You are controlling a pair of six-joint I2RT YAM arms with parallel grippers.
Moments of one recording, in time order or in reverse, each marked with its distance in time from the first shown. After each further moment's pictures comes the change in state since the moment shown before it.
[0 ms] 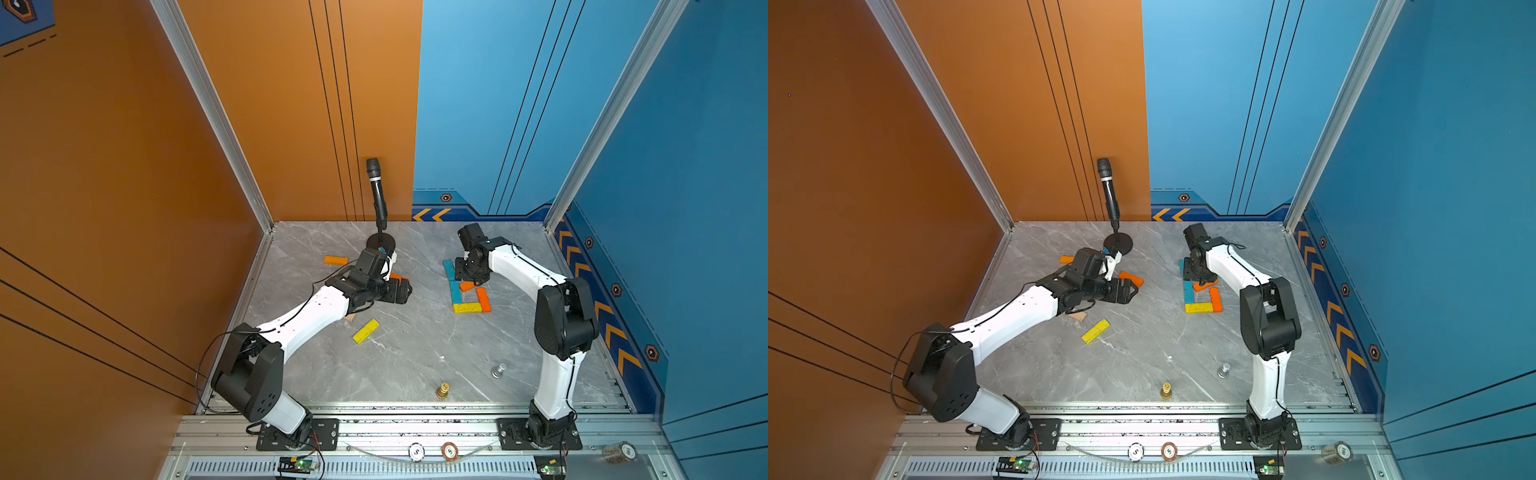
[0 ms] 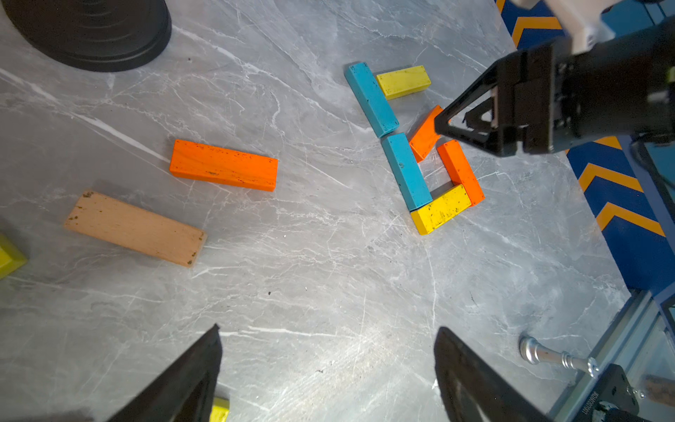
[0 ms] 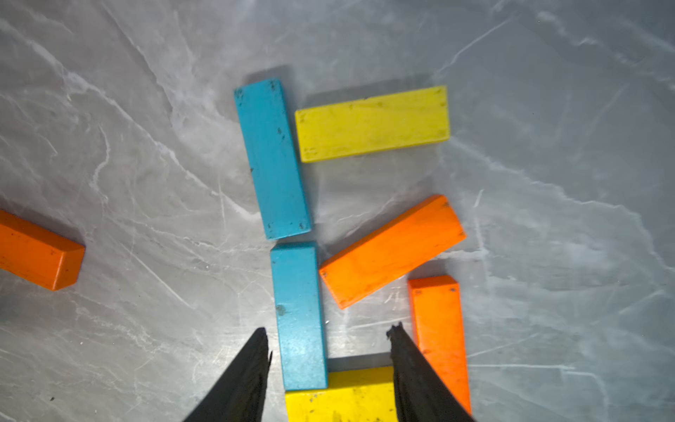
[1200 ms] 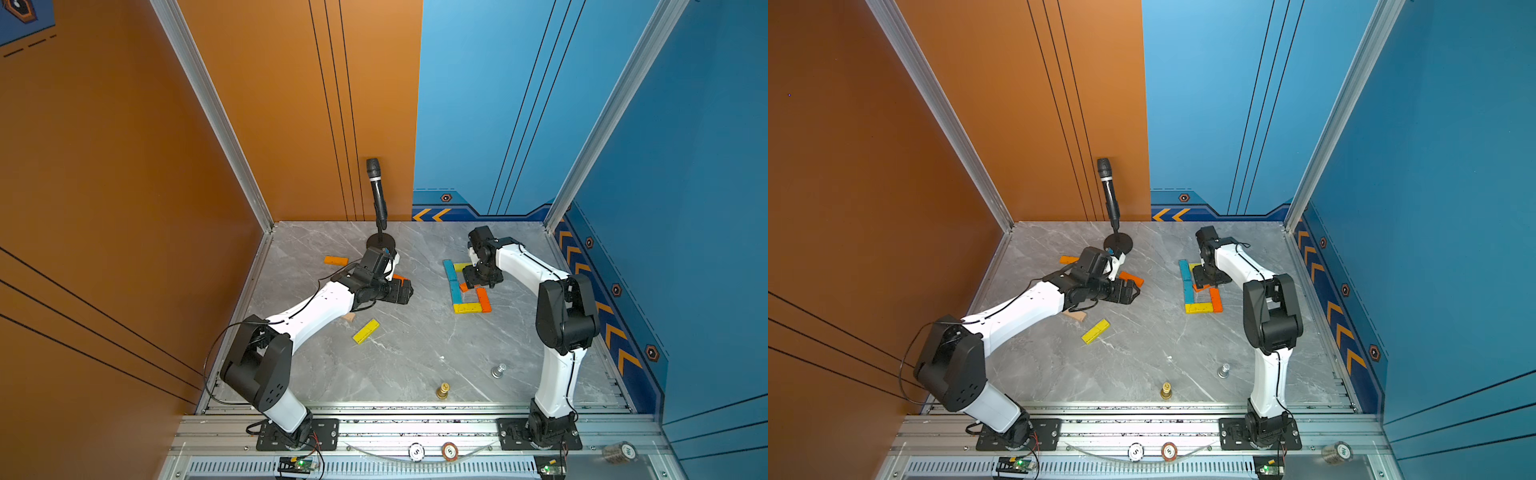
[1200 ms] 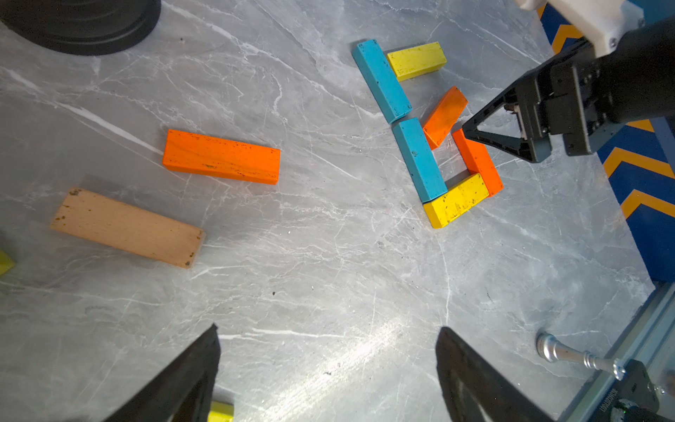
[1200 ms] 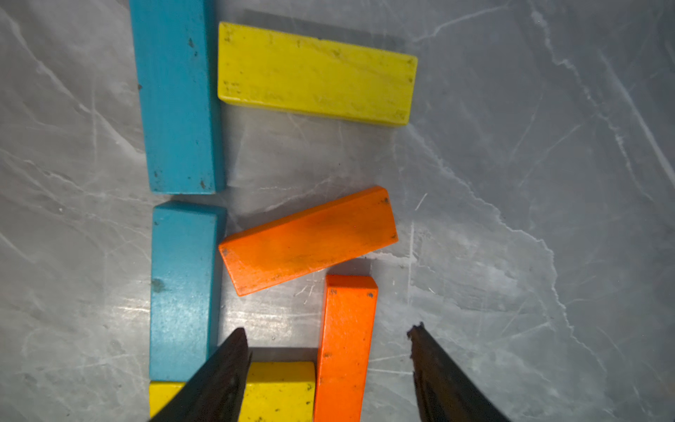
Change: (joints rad) left arm -0.001 0.064 0.044 -0.039 0.000 0.026; right arm -0.061 0.045 -0.007 -0.073 0.038 -0.336
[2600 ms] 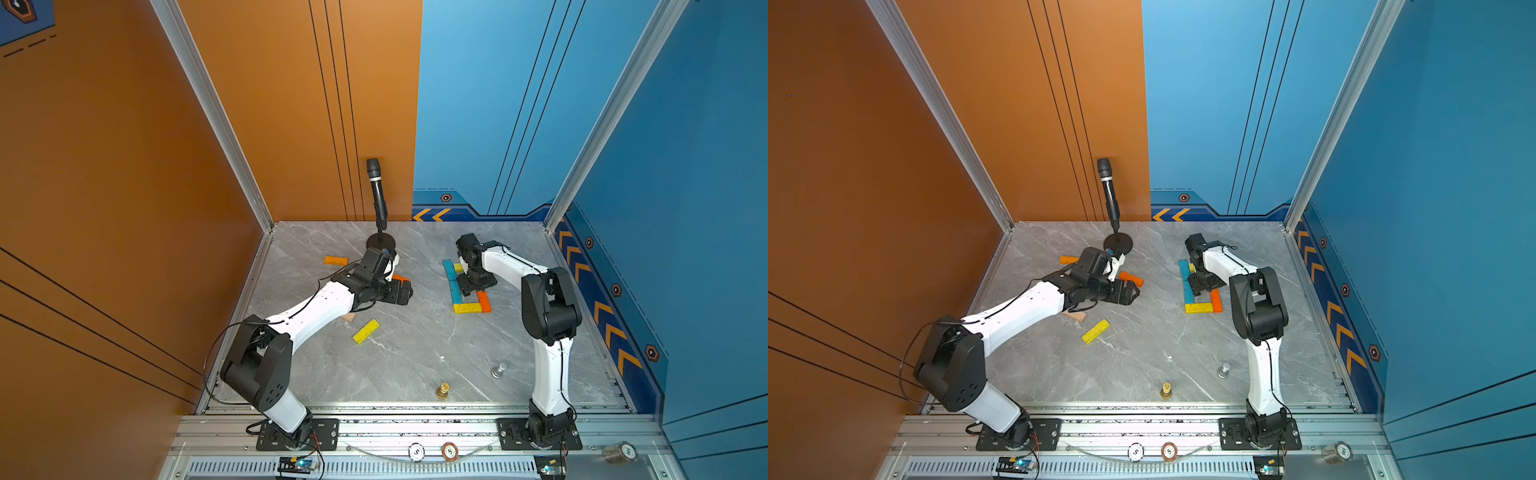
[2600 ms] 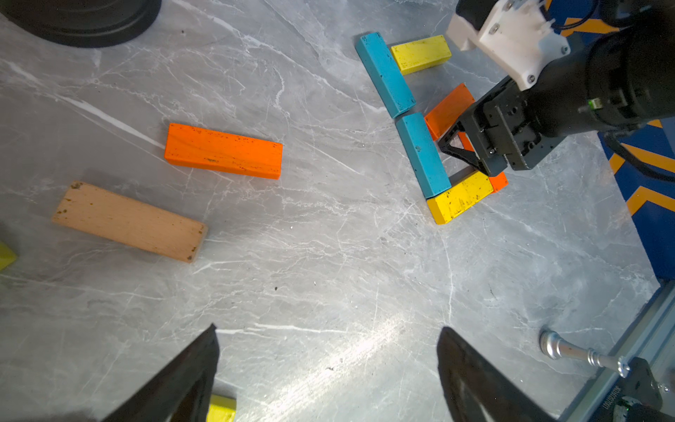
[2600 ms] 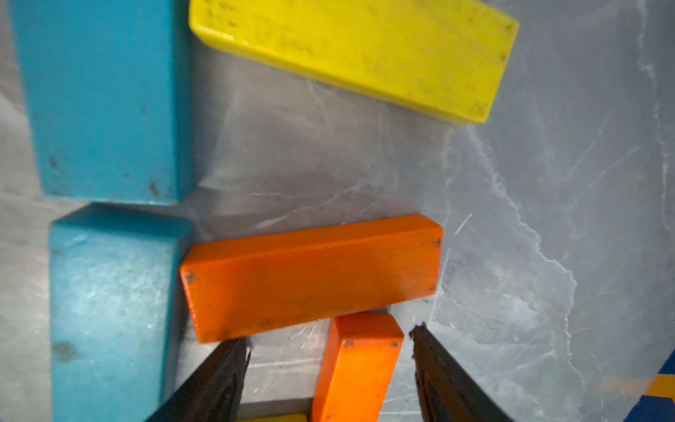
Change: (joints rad) left arm 0.000 0.000 0.000 -0.011 -0.003 0.002; right arm 0.046 0.127 0.044 -0.020 0.102 -0.062
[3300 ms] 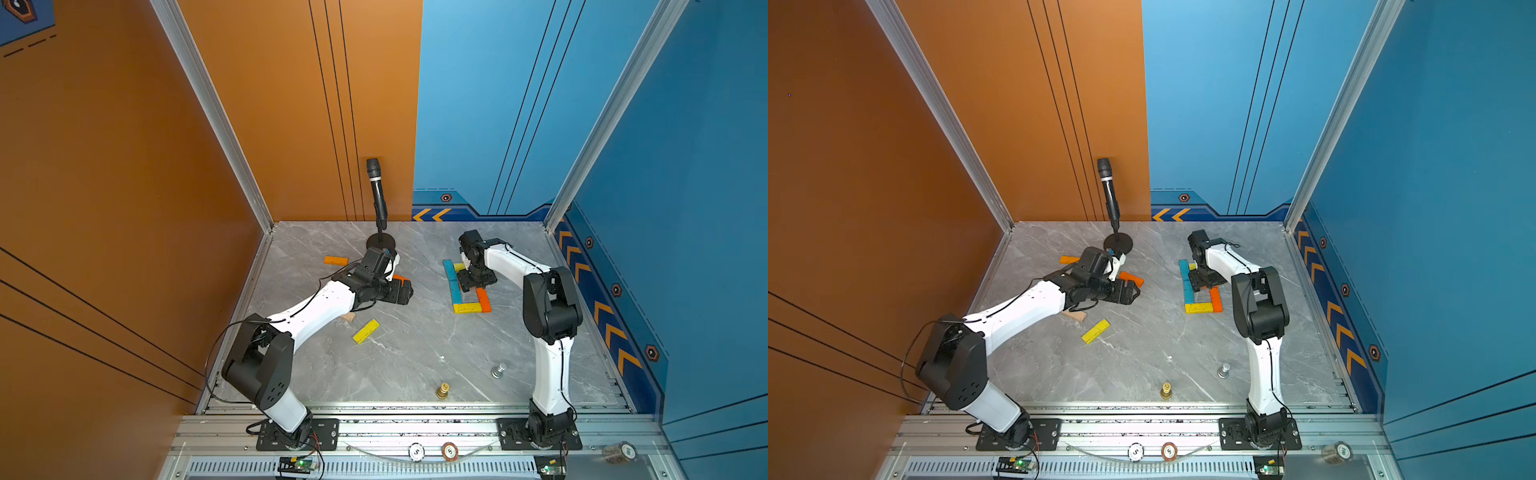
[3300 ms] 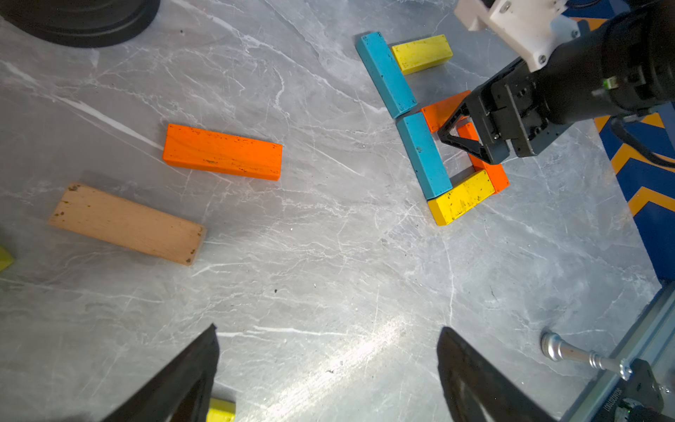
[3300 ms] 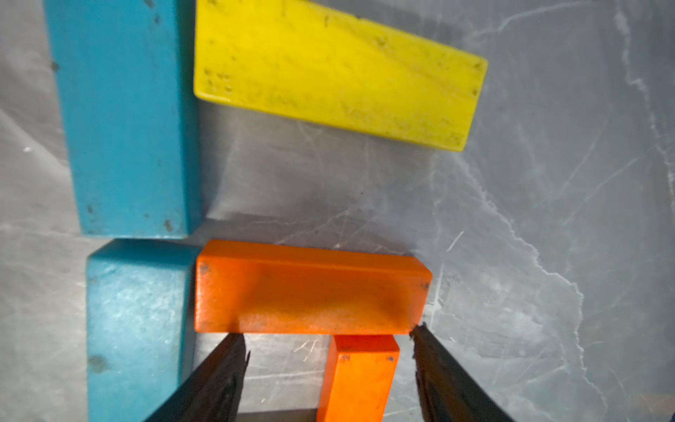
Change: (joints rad) left arm 0.000 0.012 0.009 0.000 0.000 0.000; right arm -0.023 0.006 0.029 0.011 -0.055 0.028
